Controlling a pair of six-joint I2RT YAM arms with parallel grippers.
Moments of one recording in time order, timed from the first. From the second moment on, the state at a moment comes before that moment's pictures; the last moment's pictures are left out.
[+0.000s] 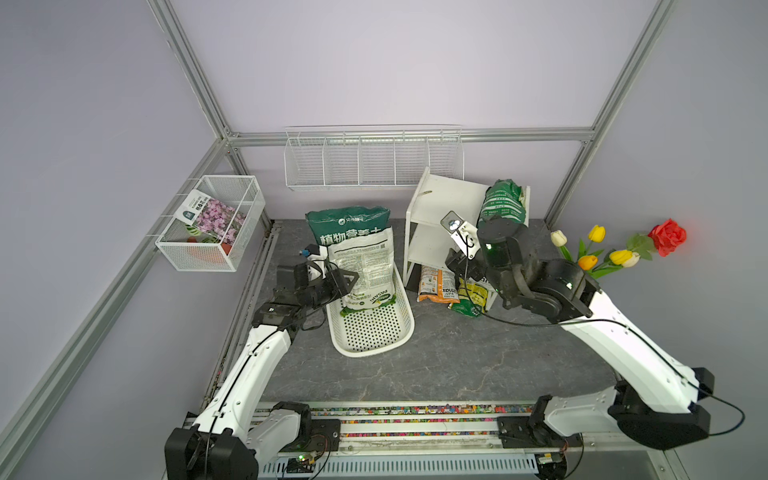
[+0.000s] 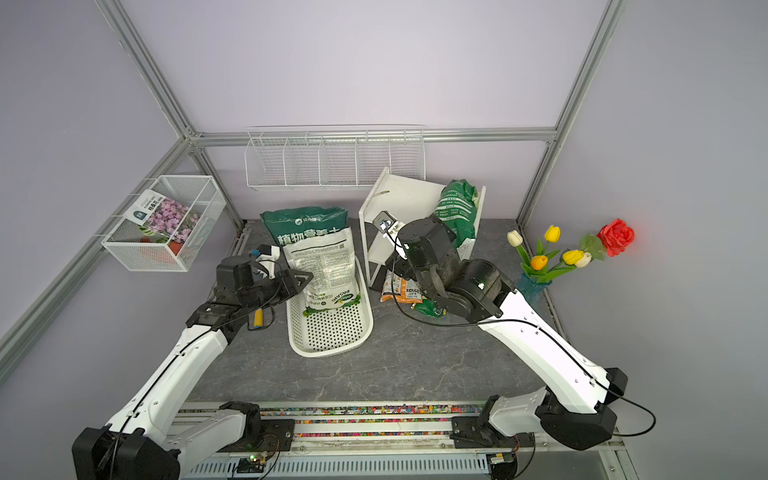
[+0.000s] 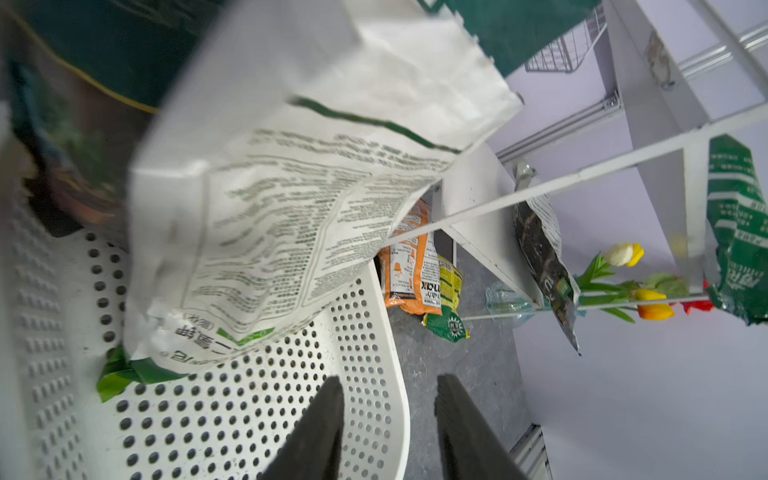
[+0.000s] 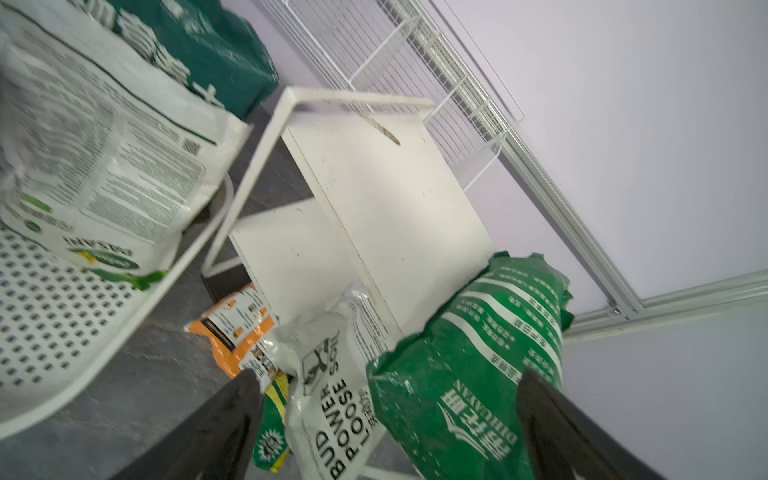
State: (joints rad) left arm -0.22 1.10 0.87 -0.30 0.55 -0.65; right arm 0.89 1.35 1.74 -0.91 0.69 -0.45
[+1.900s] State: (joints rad) left arm -0.26 1.21 0.90 -0.20 0.57 -0.75; right arm 0.90 1.46 1.64 -0.81 0.88 -0.92
